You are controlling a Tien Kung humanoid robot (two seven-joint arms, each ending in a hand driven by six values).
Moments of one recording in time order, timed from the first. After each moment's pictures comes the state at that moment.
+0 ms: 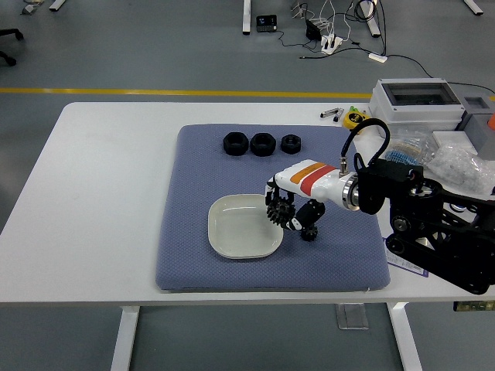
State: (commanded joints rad) left arm -0.15 0.03 -1.08 -0.18 0.60 0.19 0.08; right arm 1.04 -0.33 0.28 1.28 -1.70 0.13 -0.10
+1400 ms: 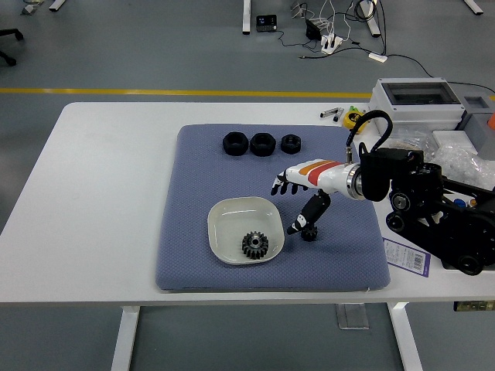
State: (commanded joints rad) left arm -0.13 0.04 -1.11 -0.18 0.65 0.19 0.09; right arm 1.02 -0.33 0.36 1.15 -1.64 0.26 -0.11
